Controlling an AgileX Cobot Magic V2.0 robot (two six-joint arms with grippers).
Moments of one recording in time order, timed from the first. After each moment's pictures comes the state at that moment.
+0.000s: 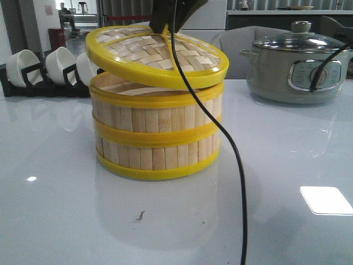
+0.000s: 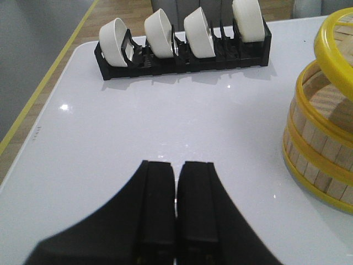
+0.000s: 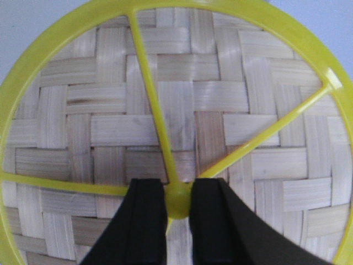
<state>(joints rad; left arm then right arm) -0.13 0.64 -0.62 0.19 0.44 -0.12 0.52 2.03 -2.10 0.13 1.06 -0.07</state>
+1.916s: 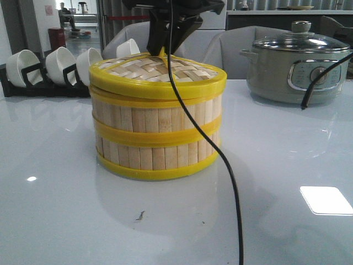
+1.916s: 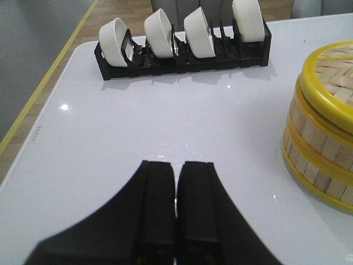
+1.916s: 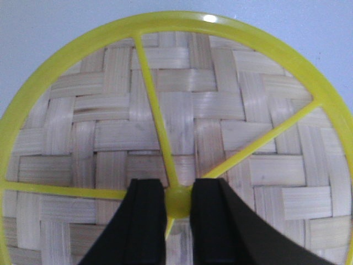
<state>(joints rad) -0.13 0.64 -0.62 0.19 0.44 -0.12 0.52 2.10 -2.10 0.13 1.00 -0.07</state>
